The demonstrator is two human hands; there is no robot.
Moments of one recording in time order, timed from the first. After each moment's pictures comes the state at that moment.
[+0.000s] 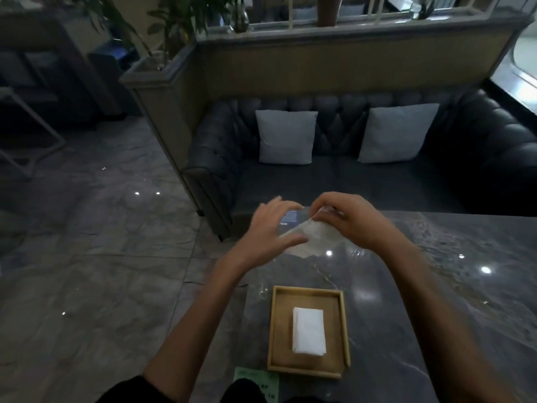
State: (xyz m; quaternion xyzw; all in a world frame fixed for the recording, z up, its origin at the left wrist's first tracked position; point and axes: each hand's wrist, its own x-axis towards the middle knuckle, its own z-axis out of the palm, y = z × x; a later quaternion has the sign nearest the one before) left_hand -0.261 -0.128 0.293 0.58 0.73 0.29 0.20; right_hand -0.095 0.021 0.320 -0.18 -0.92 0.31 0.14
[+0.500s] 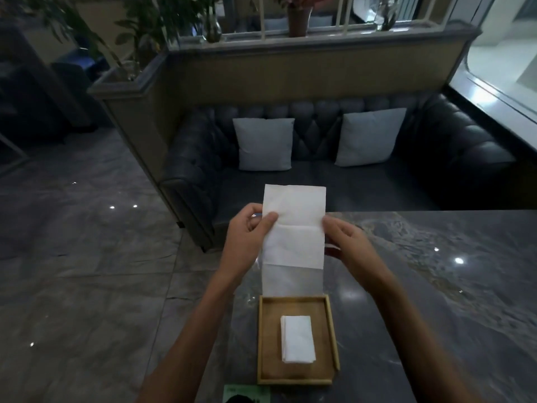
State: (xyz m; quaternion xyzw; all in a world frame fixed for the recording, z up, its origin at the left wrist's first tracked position) left_hand -0.242 -0.123 0.305 0.36 0.63 0.62 0.30; right_hand -0.063 -0.003 0.273 -0.29 -0.63 0.68 0.25
